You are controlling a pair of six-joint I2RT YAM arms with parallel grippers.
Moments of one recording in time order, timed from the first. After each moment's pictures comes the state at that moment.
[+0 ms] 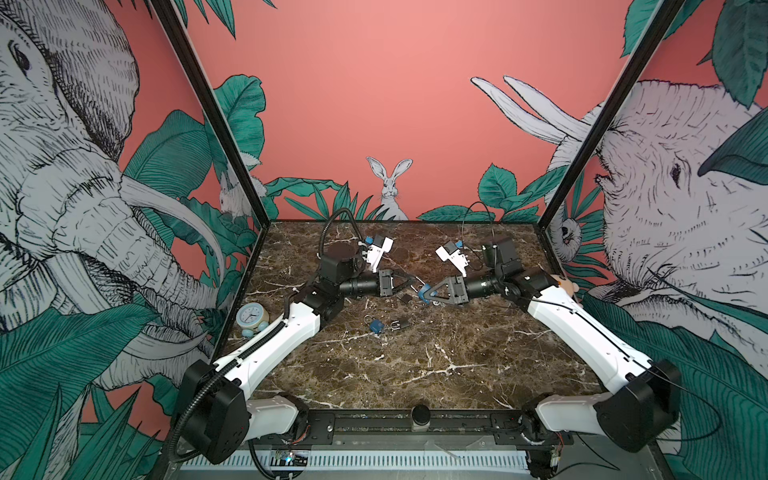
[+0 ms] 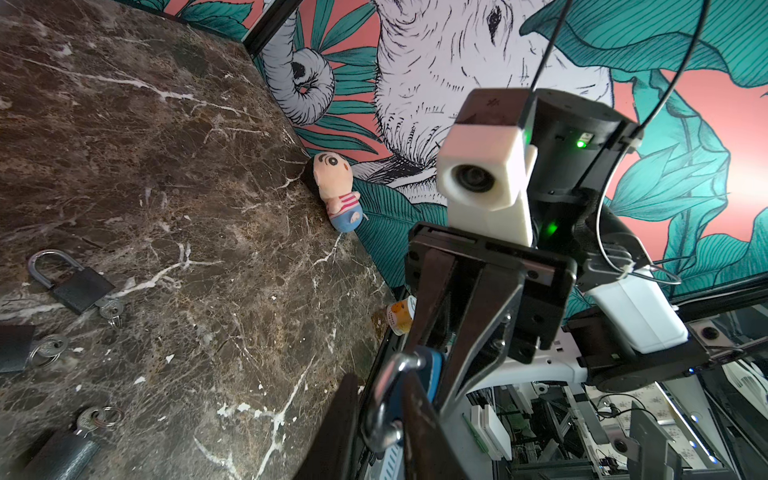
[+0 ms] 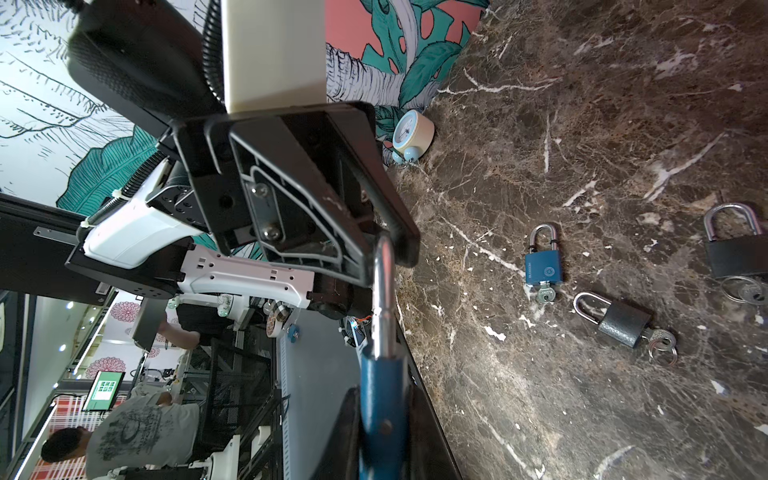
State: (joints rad) left arm -0.56 1.26 0.95 0.06 0.83 -0.73; right arm 0.46 1.33 1.18 -0.57 -1.02 0.30
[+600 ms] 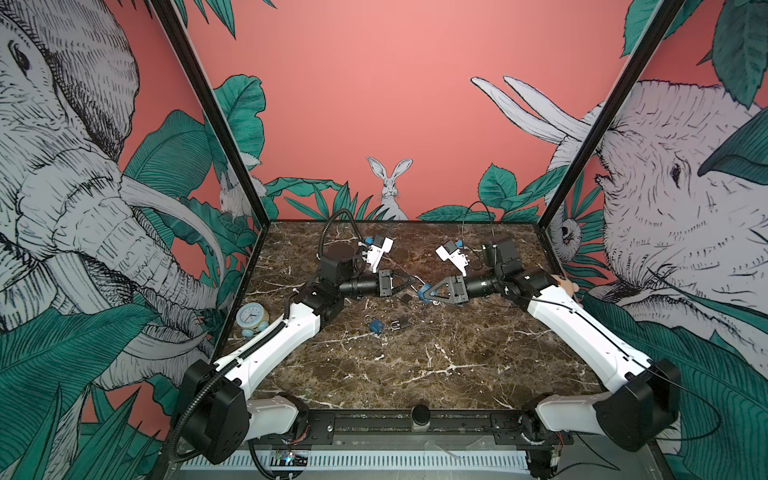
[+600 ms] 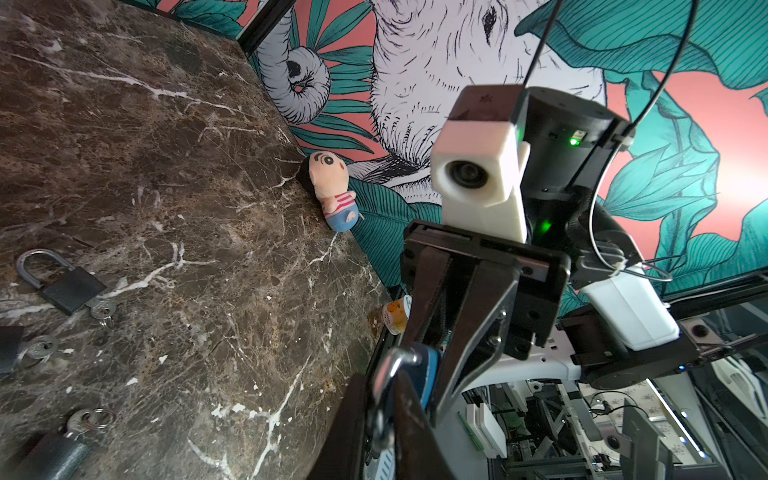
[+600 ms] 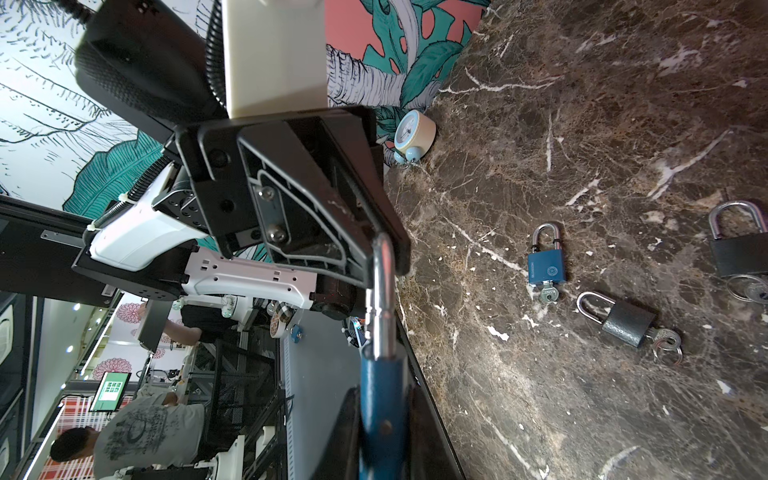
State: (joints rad) left arm -0.56 1.26 0.94 0.08 0.84 -0.75; right arm 0.46 1.33 1.18 -0.57 -1.03 0.31
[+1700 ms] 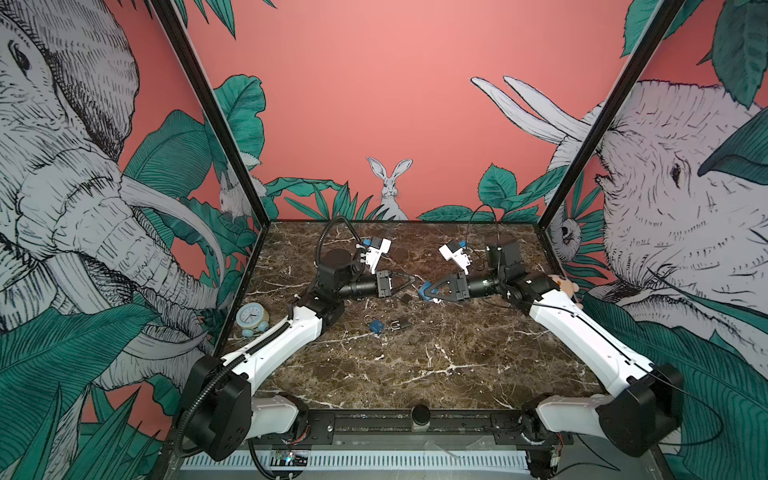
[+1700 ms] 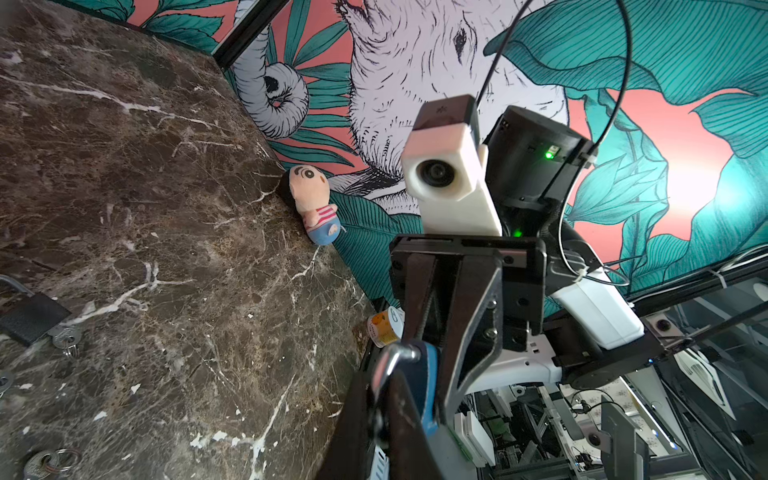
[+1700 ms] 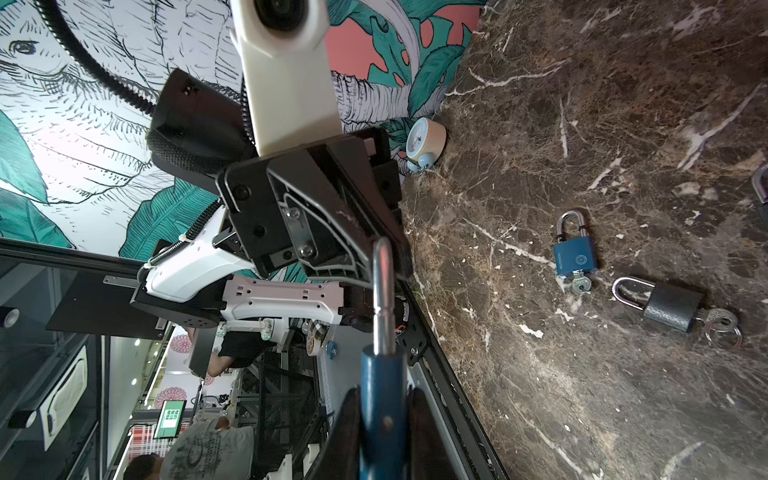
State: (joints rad) left arm -0.56 1.28 0.85 0.30 0.87 -0.84; right arm 0.46 1.30 1.13 -0.45 -1.07 0.53
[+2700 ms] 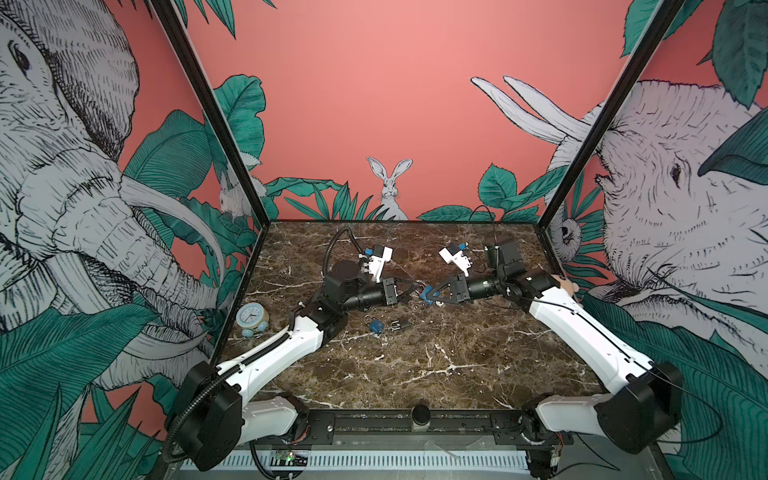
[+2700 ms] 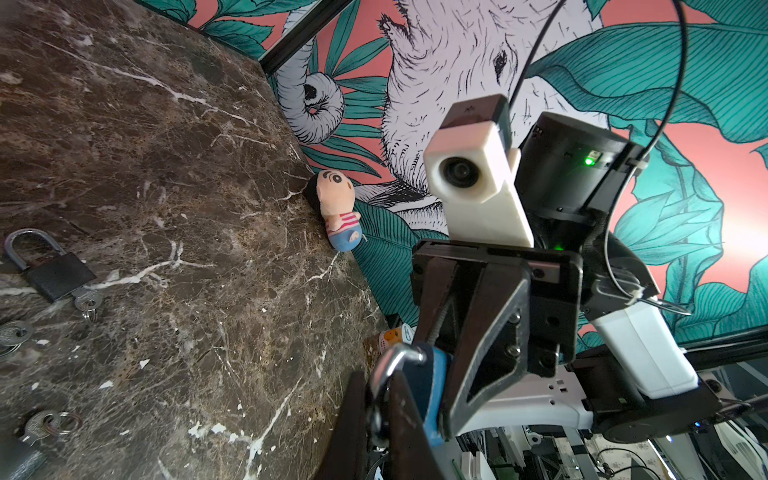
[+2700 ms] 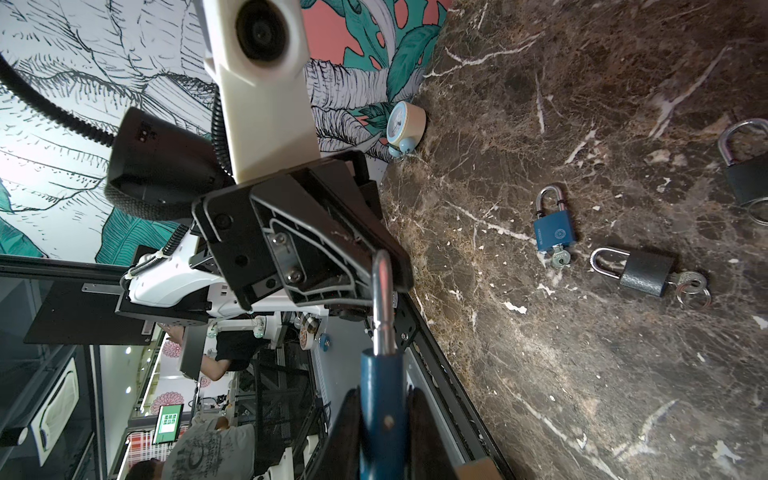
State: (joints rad) left arm -0.67 1.22 0.79 0.27 0.65 -0.90; right arm 0.45 1.33 1.17 -0.58 -1.03 0.47
